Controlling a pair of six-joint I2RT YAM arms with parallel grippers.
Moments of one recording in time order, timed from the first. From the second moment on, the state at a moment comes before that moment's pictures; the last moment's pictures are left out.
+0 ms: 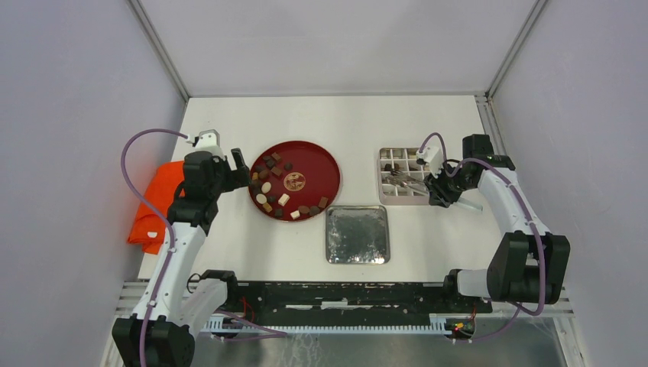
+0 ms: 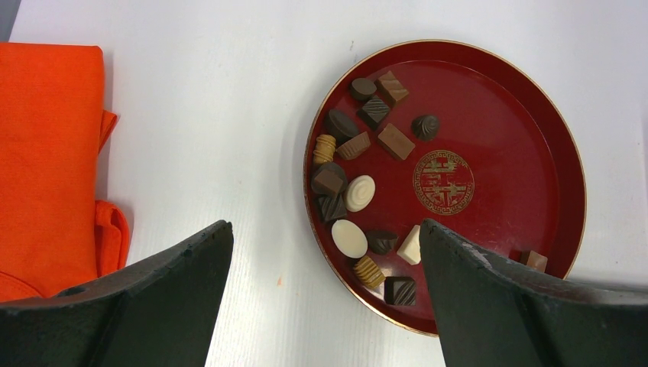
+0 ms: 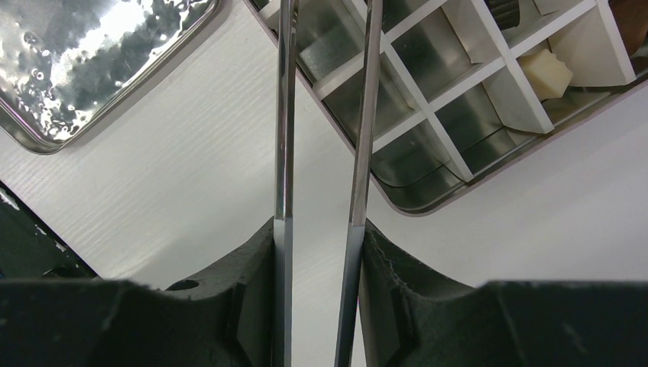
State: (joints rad) left arm -0.05 0.88 0.77 -0.39 -0.07 -0.20; right arm -0.08 1.34 0.99 -0.91 -0.50 -0.92
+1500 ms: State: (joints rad) left arm -0.05 0.88 0.77 -0.39 -0.08 -0.20; right arm 0.66 1.77 1.47 -0.73 -0.49 -0.90
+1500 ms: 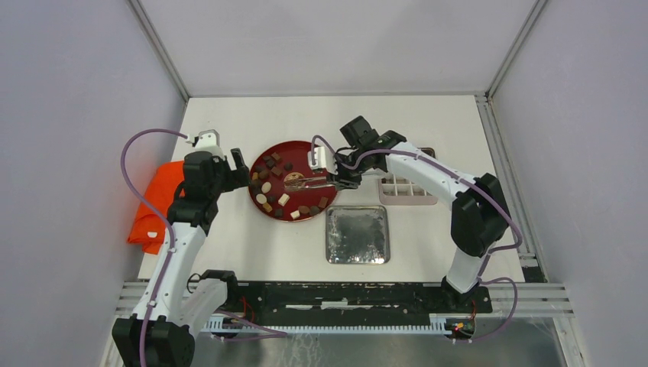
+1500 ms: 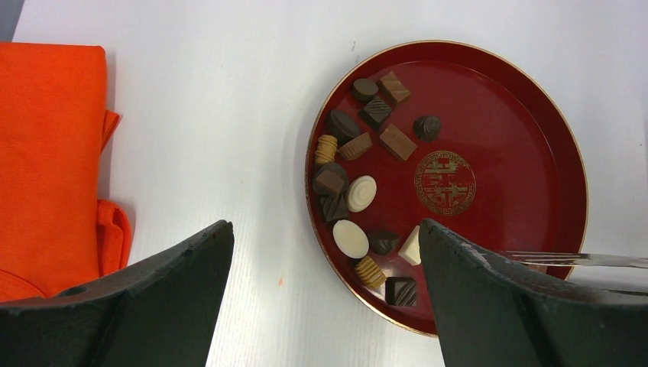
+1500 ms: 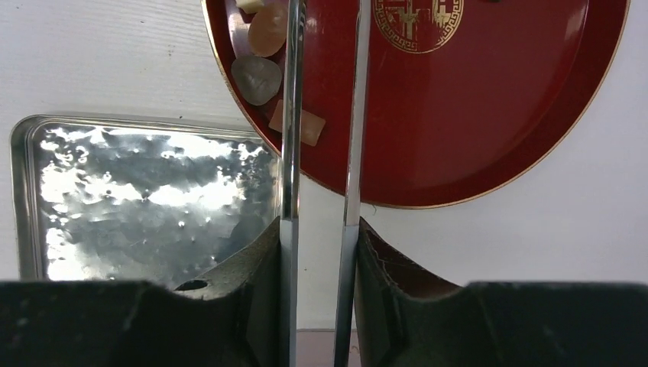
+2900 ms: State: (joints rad) left arm -0.05 0.89 0.77 -0.39 -0.07 -0.20; right arm 0.75 2.10 1.69 -0.60 -0.23 -0.50
